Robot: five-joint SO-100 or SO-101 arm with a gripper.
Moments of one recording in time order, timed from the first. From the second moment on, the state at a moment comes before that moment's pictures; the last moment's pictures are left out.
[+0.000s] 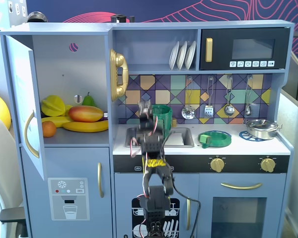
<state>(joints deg) -7.0 152.2 128.3 30.6 -99.8</state>
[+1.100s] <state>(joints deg) -7.6 180.8 172.1 71.1 -88.6</state>
